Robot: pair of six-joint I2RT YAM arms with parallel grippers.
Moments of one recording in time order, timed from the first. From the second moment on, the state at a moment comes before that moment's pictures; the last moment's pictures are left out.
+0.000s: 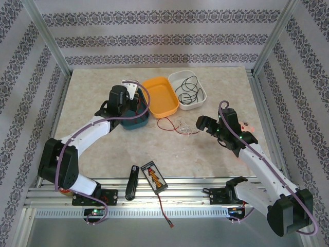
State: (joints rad) left arm -0.34 1.50 1.00 0.03 -0.07 0.04; right arm 0.31 0.98 0.71 -0.50 -0.03 0.66
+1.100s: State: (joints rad) left arm -0.35 1.73 1.11 -0.22 -0.07 -0.13; right arm 0.31 0.94 0.71 -0.52 -0.01 0.67
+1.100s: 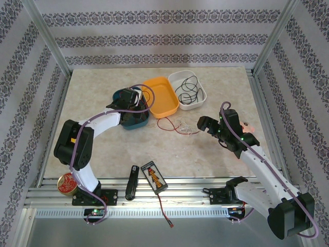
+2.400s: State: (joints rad) left arm -0.35 1.78 1.15 -0.29 -0.15 -0.30; right arm 0.31 0.92 0.70 -0.53 0.00 0.68
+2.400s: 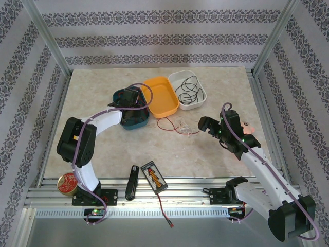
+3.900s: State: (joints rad) left arm -0.35 1.75 1.33 -0.63 -0.13 -0.29; right arm 0.30 0.92 0.67 -0.52 0.01 0.68
